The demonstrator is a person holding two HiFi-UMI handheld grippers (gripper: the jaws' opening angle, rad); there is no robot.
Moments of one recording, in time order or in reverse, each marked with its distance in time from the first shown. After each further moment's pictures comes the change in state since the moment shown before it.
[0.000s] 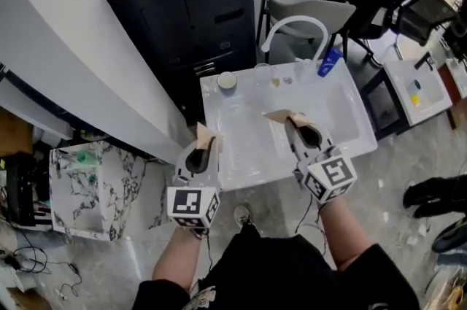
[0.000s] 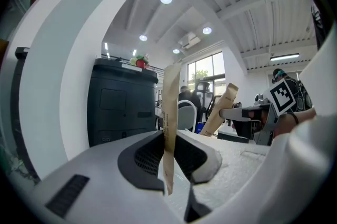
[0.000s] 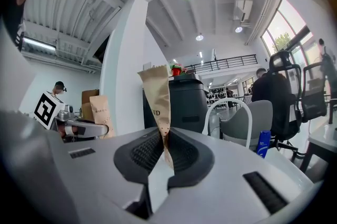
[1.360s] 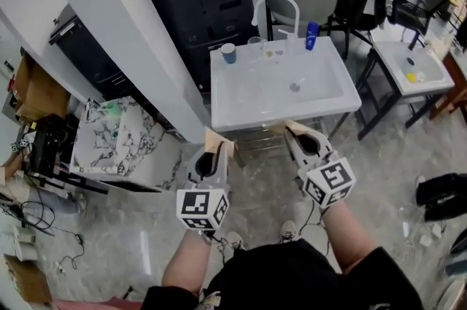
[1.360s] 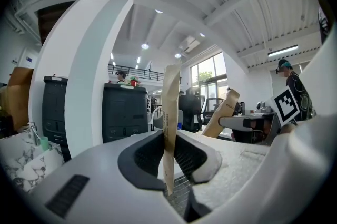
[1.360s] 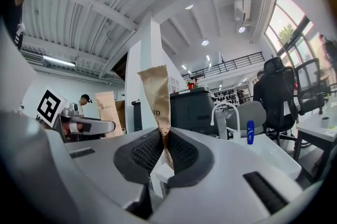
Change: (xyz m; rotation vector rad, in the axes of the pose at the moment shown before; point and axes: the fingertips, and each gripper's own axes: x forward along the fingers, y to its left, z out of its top) left arm -0.259 -0.241 -0.013 0.040 -0.060 0.097; right arm -0.322 0.103 -0.017 0.038 -0.076 0.137
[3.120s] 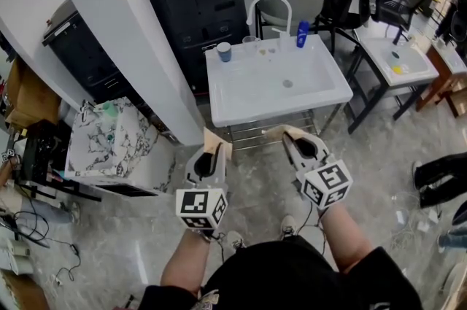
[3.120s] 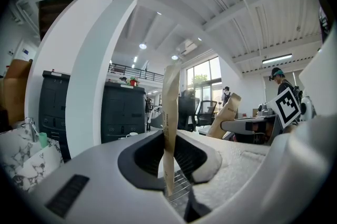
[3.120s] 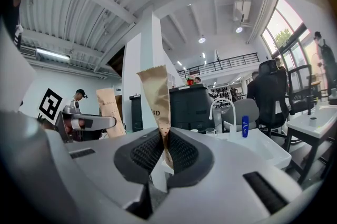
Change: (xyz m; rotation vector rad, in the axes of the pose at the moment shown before) left arm -0.056 0.027 -0.007 -0.028 -0.003 -0.075; right arm -0.022 0.066 -0.015 -0.007 0.050 -0.081
